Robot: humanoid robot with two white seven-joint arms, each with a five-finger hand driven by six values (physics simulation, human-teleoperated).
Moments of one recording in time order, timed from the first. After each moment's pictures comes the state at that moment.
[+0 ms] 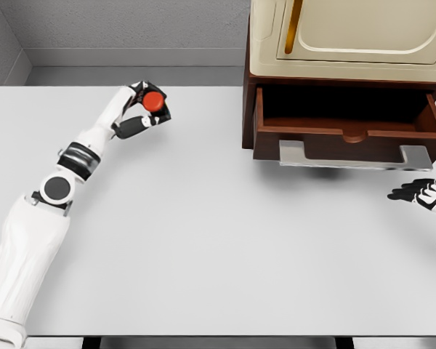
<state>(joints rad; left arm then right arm) -0.47 0.25 -0.29 -1.15 -0.07 -0.33 -0.19 0.44 -1.06 -0.28 -1.76 0.23 -0.61 0.39</state>
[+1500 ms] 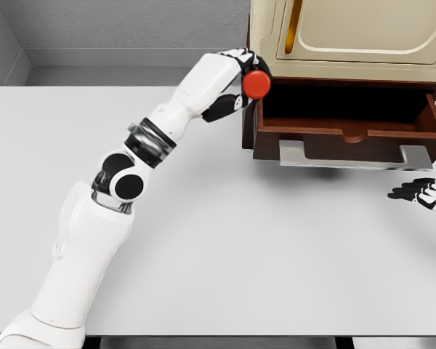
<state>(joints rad) -0.47 0.02 -0.35 -1.56 -0.63 -0.31 -0.19 0.43 -1.05 -0.28 -1.76 0.23 -0.61 0.39</state>
